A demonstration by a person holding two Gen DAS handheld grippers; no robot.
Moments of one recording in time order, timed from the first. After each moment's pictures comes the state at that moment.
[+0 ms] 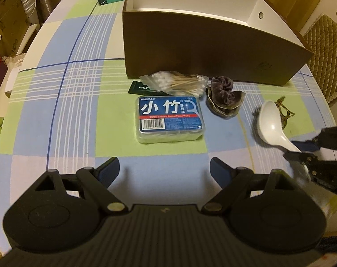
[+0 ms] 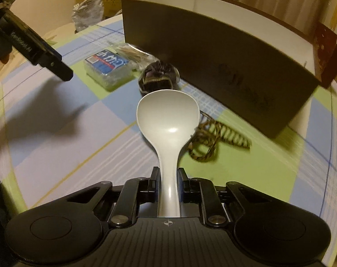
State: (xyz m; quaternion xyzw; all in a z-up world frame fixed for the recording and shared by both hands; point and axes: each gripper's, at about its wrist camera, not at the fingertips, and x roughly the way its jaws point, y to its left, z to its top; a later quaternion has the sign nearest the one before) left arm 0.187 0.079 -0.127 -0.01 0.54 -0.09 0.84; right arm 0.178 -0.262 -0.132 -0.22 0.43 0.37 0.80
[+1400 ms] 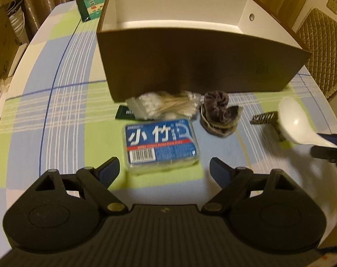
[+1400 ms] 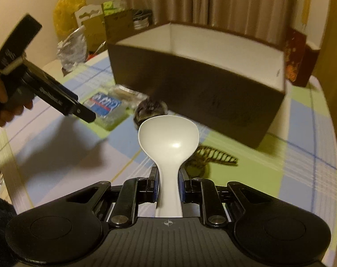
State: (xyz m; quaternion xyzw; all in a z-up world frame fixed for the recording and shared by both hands) left arm 0.213 0.064 -0.134 0.02 0.51 -0.11 0.85; right arm 0.167 -0.269 -0.085 -0.14 0.39 0.34 0.85
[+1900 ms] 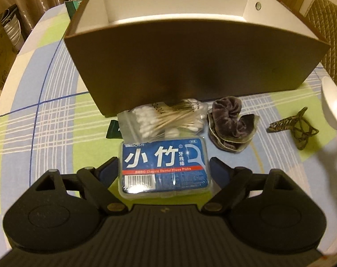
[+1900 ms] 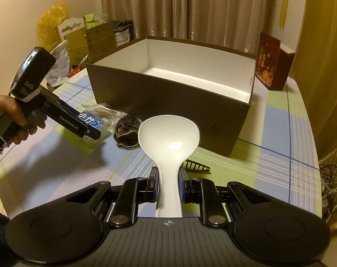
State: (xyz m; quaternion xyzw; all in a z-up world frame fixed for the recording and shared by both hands) left arm 0.249 0.045 -0.163 0.06 0.52 -0.10 0.85; right arm 0.171 -0.285 -0.063 -0.12 0.37 0.30 0.87
